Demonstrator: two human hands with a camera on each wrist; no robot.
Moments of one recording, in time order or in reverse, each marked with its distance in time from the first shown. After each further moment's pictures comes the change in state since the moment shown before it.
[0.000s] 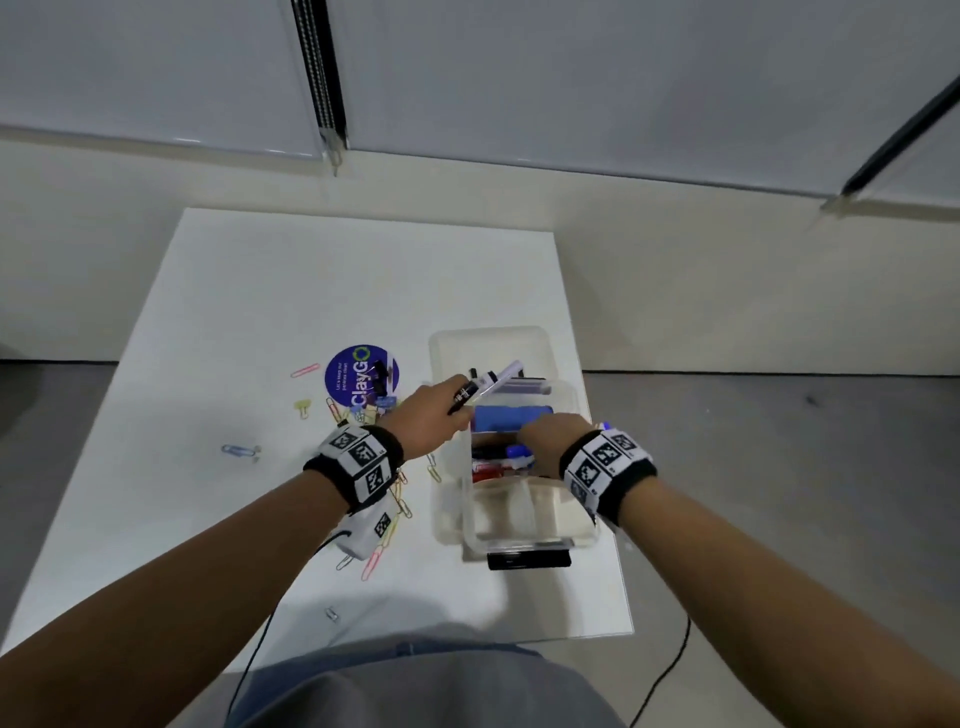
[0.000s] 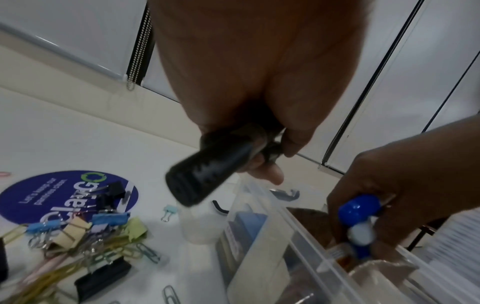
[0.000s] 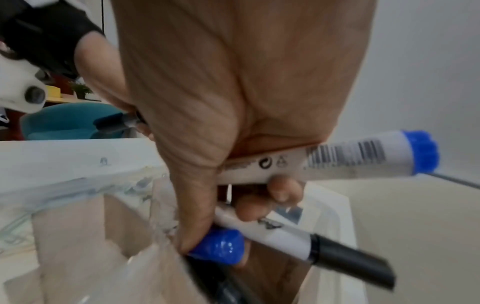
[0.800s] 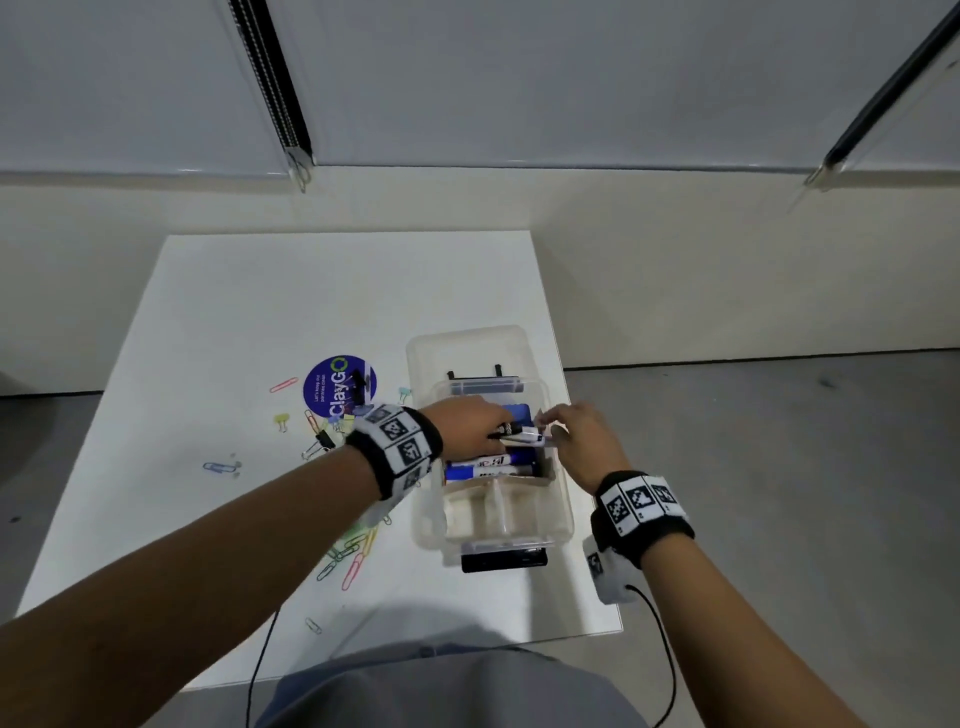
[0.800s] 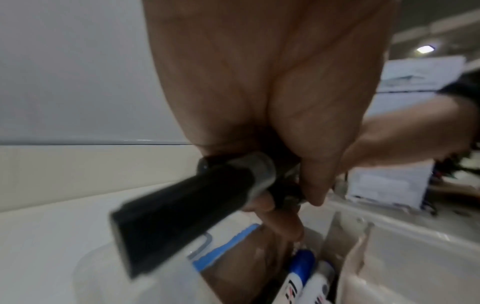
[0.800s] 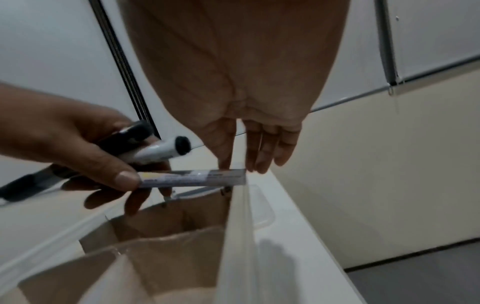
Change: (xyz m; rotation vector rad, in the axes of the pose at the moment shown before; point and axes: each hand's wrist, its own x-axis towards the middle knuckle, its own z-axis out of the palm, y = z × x) left_hand 0.038 0.070 0.044 0.585 -0.319 0.242; right_hand -0.021 0.058 0.072 0.884 0.546 0.248
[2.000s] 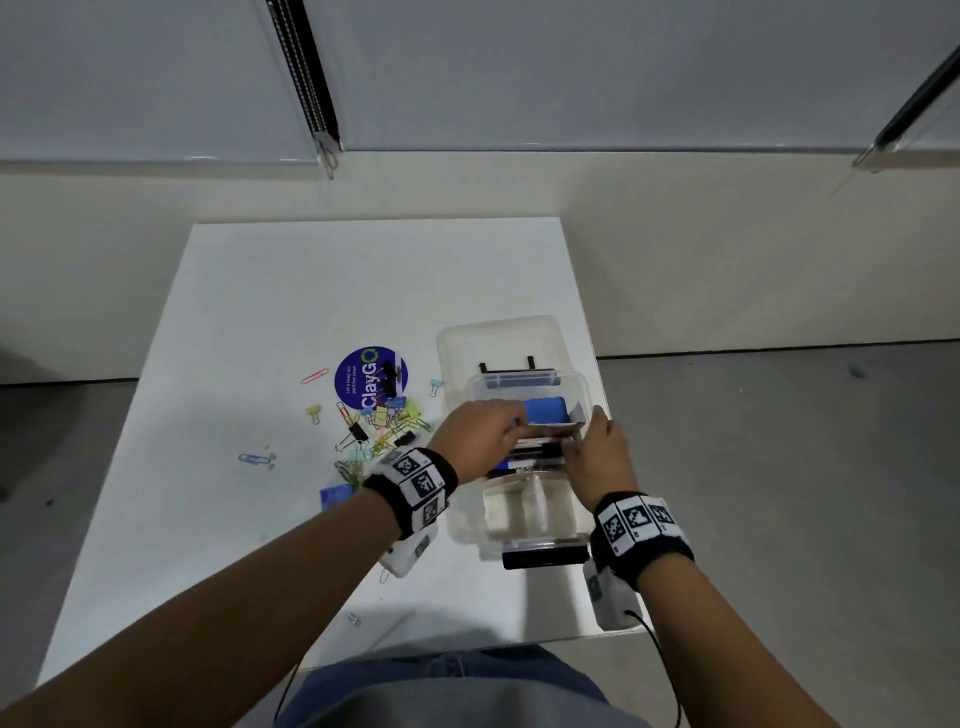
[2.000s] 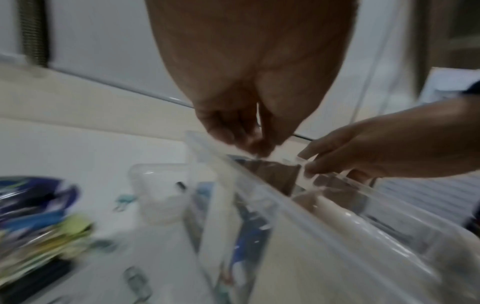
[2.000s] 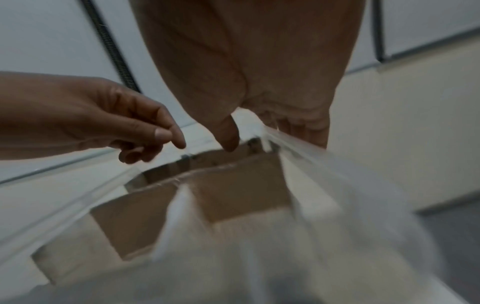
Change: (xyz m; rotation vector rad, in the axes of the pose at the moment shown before) left_hand -0.024 -0.026 0.038 -0.204 0.385 -0.099; right_hand -0.013 -0.027 0.047 0.040 0.049 0.265
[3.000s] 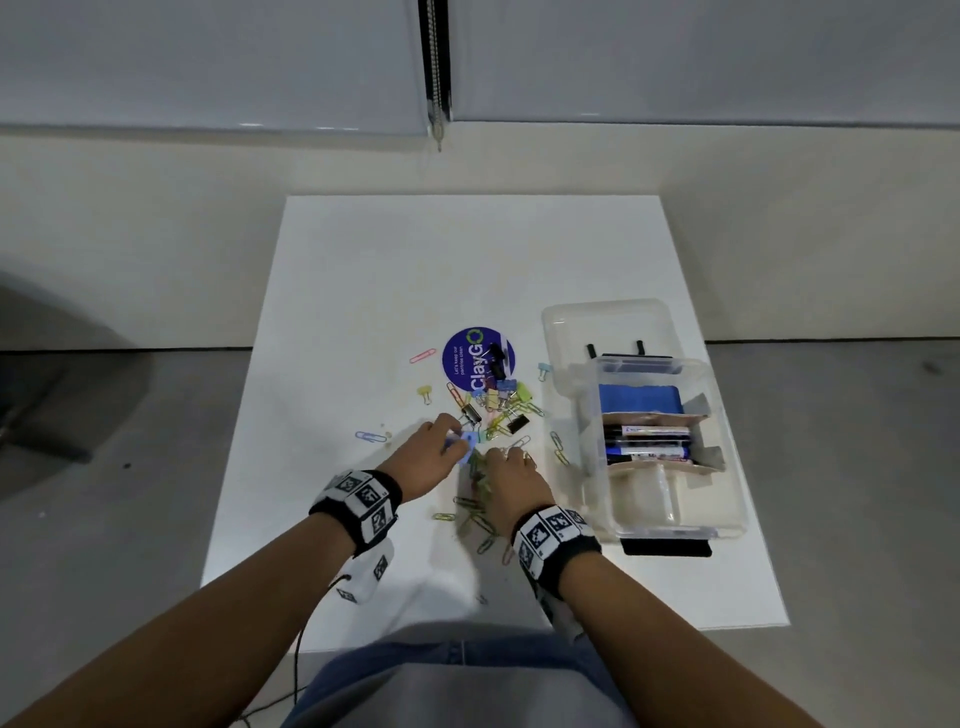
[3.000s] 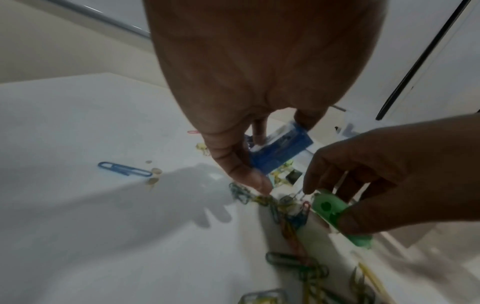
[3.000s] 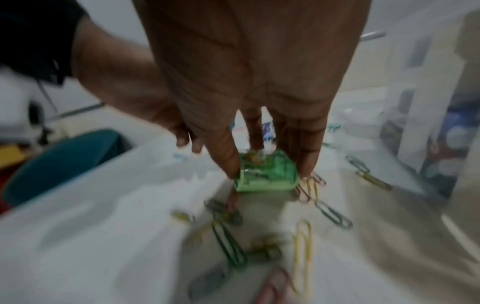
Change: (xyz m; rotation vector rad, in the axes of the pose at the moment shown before) left_hand -0.137 -0.211 -0.031 -0.386 -0.147 -0.442; right_hand -0.073 -0.168 0.188 -0.404 -0.384 -0.282
